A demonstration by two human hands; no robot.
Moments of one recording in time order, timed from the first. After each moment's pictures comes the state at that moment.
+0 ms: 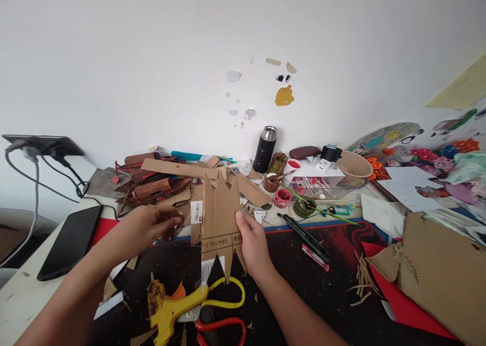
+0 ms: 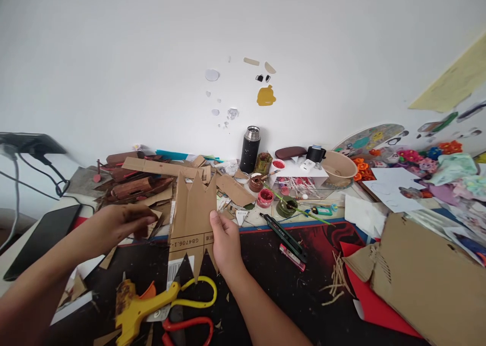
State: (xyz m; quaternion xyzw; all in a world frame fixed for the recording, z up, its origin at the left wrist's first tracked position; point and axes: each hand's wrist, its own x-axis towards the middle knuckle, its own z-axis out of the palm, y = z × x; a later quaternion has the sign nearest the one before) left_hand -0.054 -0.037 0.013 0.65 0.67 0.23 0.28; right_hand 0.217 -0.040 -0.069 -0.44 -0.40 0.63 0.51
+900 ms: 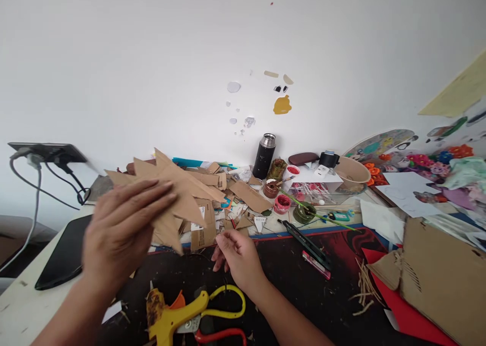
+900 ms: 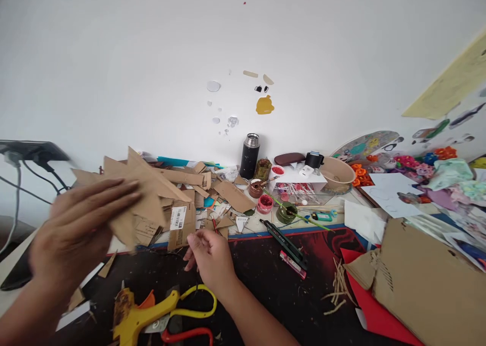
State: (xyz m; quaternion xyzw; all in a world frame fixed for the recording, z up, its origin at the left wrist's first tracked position) left_hand -0.037 -0.059 0.031 0.75 0.47 0.44 -0.13; right_hand 0.200 -0.053 -0.075 -0.41 -0.47 0.67 0.40
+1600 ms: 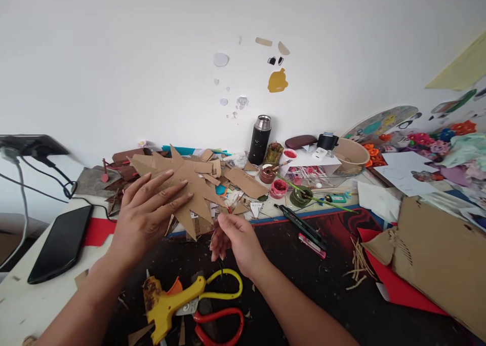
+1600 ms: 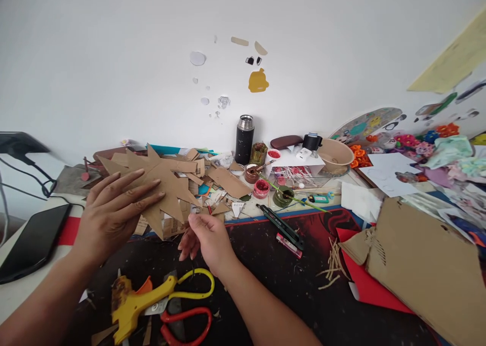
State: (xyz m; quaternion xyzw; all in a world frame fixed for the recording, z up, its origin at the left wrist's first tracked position) left_hand -0.046 -0.032 -0.015 0.83 0.43 0.31 -0.16; right_hand 0.205 -0.049 -0.062 -0.35 -0.36 0.77 0.41
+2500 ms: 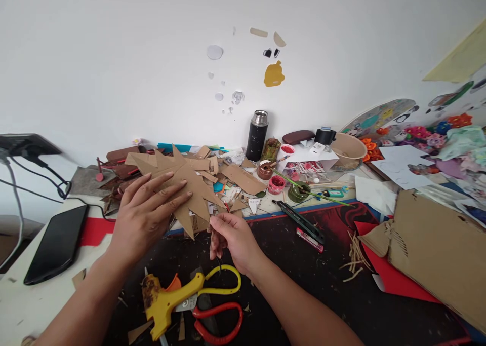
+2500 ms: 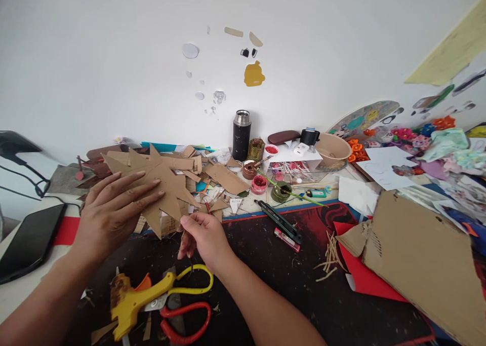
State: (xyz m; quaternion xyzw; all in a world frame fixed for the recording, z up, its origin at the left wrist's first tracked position) left_hand -0.047 -0.029 -0.023 0.84 0.41 0.30 -0.15; right_hand 0.203 -0.049 -0.067 -0.35 -0.34 0.78 0.39
